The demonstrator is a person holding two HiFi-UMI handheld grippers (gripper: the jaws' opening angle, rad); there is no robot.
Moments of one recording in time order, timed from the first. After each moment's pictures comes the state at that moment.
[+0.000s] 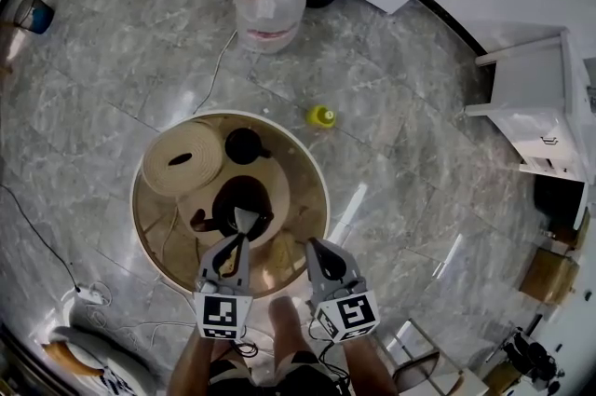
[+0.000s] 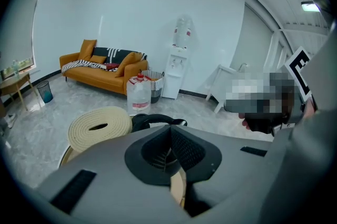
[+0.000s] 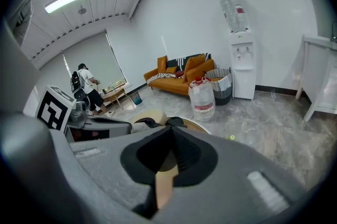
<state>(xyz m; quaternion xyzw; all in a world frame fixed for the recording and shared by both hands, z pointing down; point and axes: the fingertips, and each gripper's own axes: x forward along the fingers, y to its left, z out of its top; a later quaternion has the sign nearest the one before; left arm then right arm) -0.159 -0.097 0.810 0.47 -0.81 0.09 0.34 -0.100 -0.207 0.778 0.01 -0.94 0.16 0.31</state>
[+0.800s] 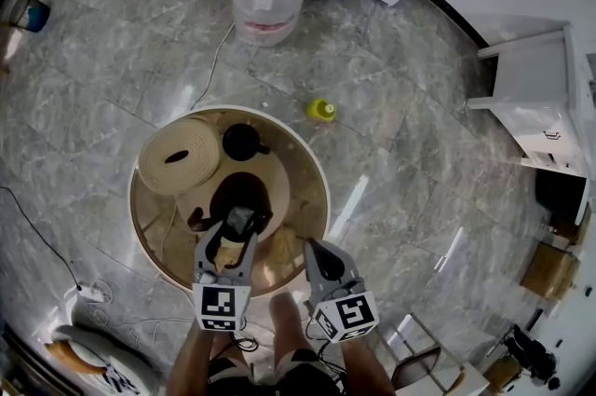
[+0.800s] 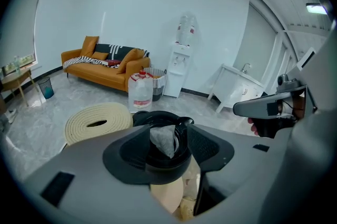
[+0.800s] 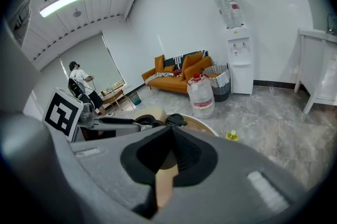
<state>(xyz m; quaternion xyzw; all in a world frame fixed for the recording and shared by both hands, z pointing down) -0.169 -0.104 0.831 0.46 -0.81 0.08 0.36 -0.096 -0.206 0.791 0.02 -0.93 0.18 0.31</state>
